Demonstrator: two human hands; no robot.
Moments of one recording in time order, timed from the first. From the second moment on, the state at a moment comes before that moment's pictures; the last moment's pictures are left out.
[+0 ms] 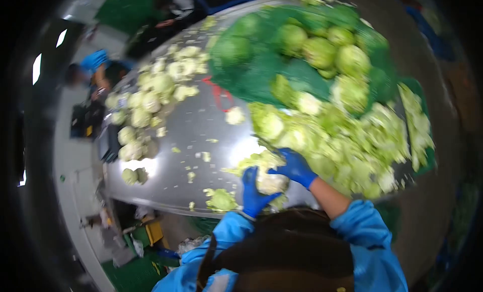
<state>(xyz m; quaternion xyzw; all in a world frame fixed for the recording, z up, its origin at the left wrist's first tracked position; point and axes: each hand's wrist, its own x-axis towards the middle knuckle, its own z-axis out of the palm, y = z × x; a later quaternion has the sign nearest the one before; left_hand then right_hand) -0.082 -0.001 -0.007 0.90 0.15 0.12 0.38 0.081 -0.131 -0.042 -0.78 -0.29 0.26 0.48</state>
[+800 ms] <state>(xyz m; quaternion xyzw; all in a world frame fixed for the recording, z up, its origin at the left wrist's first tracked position) -0.087 0.084 -0.060 0.57 0.29 -0.03 0.77 0.121 -0.125 -0.107 -0.91 -0.39 -0.02 0.15</state>
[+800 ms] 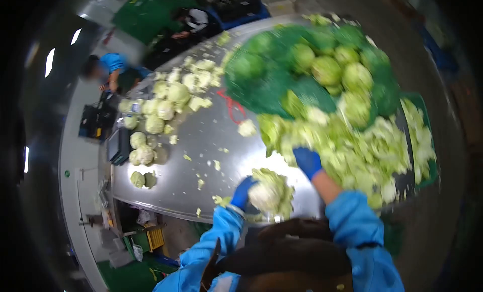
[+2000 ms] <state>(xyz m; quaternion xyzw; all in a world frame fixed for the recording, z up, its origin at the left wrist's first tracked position) 0.003 0.020 0.009 0.89 0.25 0.01 0.37 0.069 -0.141 0.007 -0.91 -0.36 0.04 0.18</state>
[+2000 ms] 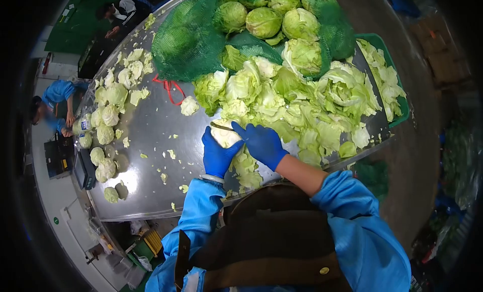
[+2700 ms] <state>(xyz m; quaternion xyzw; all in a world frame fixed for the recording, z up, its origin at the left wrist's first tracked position) -0.051 -0.006 -0.009 0.76 0.27 0.16 0.57 0.094 -0.134 -0.013 -0.87 -0.14 0.18 0.45</state>
